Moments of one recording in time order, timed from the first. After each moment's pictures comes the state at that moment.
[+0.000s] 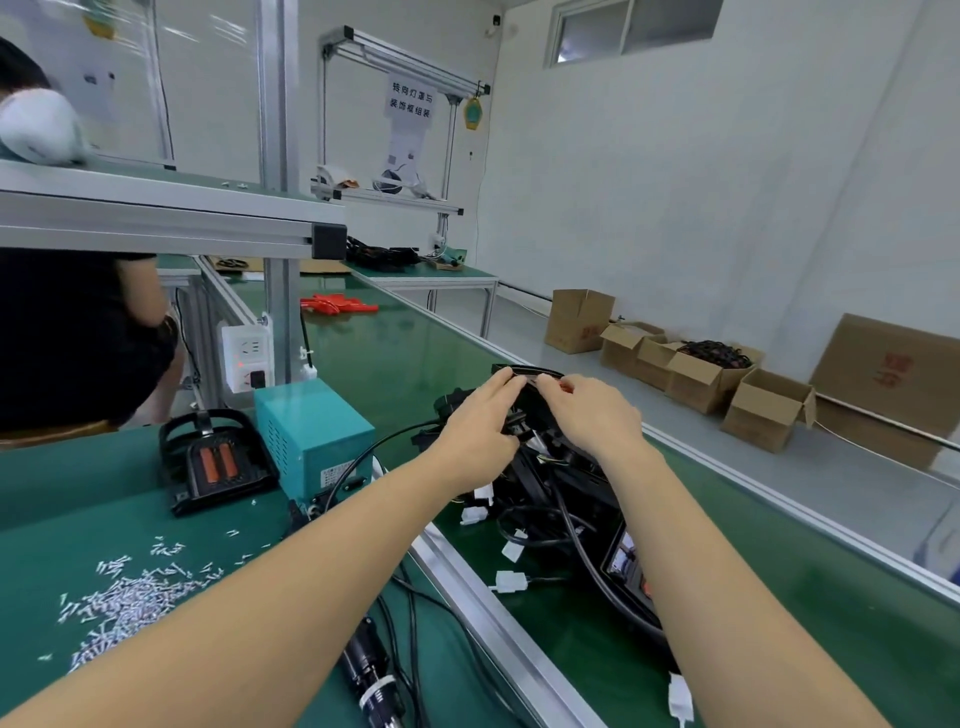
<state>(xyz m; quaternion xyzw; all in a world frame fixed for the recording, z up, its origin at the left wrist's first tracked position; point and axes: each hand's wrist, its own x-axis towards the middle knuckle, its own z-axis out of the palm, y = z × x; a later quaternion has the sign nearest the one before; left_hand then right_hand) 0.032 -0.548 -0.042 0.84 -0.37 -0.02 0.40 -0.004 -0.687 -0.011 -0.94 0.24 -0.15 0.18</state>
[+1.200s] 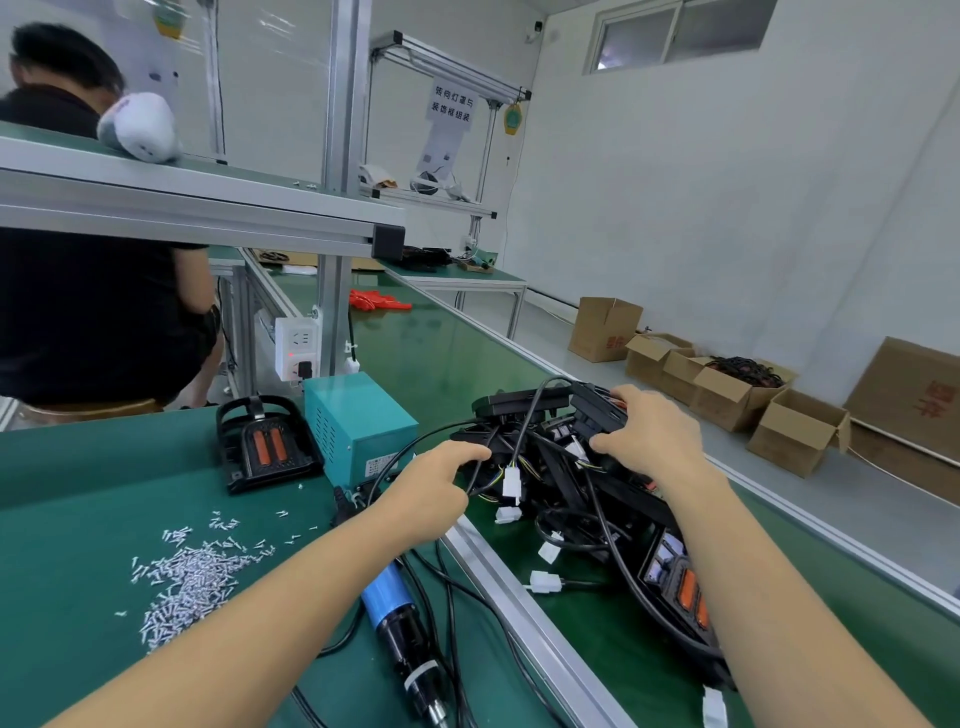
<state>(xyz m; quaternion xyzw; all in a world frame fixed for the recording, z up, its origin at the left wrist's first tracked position) 0.017 -0.462 -0.082 0.85 -0.24 -0.09 0.46 -0.020 -0.688 -0.010 -0.97 0.22 -0.13 0.04</state>
